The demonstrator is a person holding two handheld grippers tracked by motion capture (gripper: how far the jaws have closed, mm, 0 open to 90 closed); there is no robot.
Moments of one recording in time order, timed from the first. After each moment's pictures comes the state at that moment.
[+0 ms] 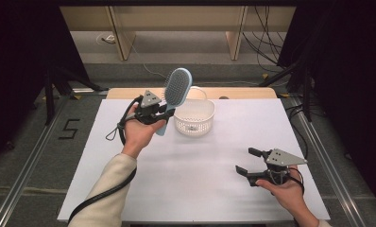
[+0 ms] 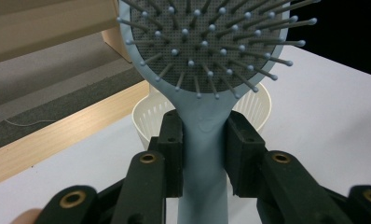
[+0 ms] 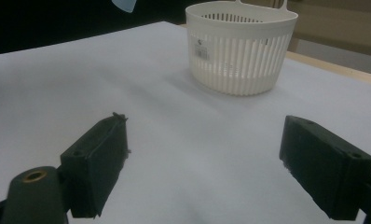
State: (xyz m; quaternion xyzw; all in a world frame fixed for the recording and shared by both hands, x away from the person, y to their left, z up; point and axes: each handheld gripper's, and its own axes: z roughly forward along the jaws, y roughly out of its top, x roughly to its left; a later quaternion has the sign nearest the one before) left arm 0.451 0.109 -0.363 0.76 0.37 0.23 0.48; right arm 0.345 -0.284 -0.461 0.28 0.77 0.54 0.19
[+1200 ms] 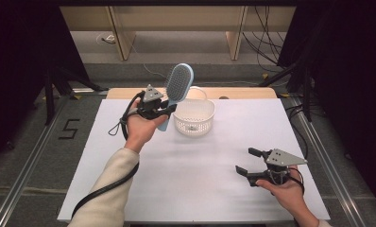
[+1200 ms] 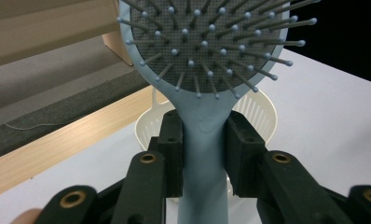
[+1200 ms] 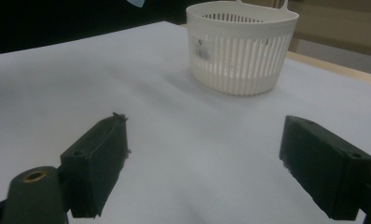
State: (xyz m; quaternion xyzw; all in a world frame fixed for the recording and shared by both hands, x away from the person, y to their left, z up) left arm 0.463 0.105 -0.358 0.76 0.37 0.23 0.48; right arm 0.345 -0.284 -0.461 0.28 0.77 0.54 0.19
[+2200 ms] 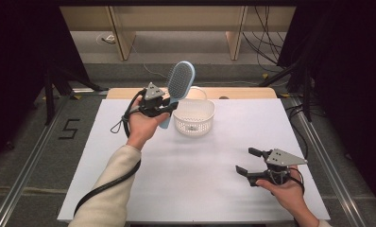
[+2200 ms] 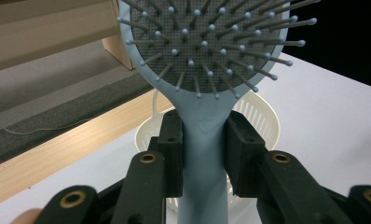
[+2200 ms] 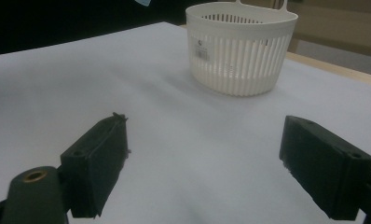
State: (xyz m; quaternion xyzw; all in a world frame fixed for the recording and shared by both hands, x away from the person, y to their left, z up) left arm 0.471 0.101 -0.357 0.76 0.37 0.24 0.49; right arm 0.345 -0.284 -0.461 0.28 0.77 0.54 0.18
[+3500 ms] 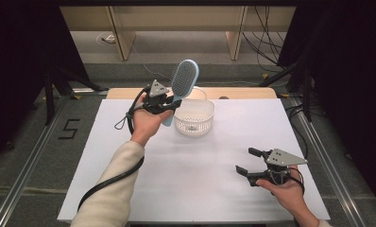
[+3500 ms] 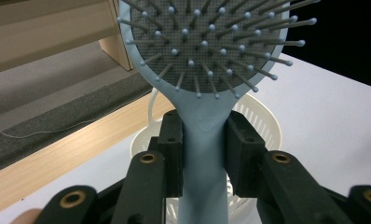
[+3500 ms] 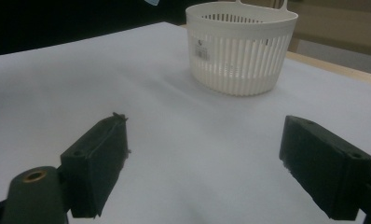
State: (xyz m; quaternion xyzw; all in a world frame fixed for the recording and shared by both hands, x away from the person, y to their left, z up) left arm 0.481 0.092 -0.356 0.76 0.36 0.23 0.48; right arm 0.345 -0.284 -0.461 0.28 0.77 0.54 0.18
